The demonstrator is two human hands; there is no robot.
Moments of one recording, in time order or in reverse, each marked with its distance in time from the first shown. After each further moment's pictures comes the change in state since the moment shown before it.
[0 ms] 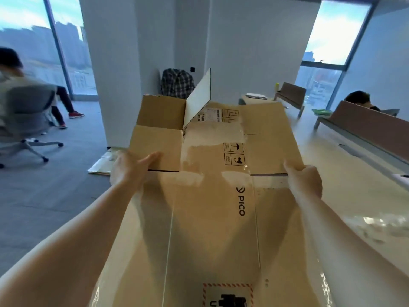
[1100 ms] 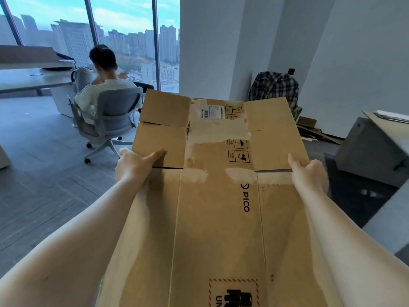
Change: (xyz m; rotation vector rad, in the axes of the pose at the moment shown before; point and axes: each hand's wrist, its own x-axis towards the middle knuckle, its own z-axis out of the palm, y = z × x) left_hand 0.623 -0.050 -0.016 0.077 0.337 -0.155; right_hand 0.218 -0.323 0.635 -0.032 -0.335 -0.148
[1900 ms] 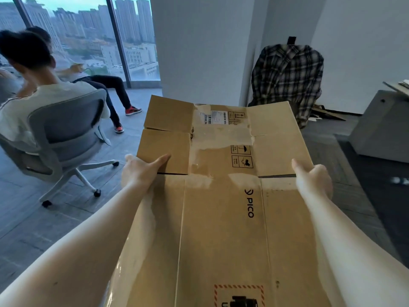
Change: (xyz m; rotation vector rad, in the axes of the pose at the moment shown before) left_hand 0.518 0.027 0.228 0.092 -0.199 0.005; right_hand 0.293 -0.147 0.400 -0.048 0.103 0.200
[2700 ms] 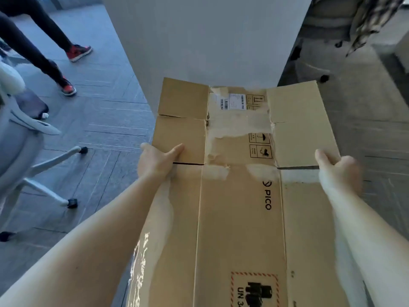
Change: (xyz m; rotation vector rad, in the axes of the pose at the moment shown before) left_hand 0.467 -0.067 0.278 0.249 -0.335 -0.101; right_hand 0.249 -0.022 0.415 -0.174 0.077 0.303
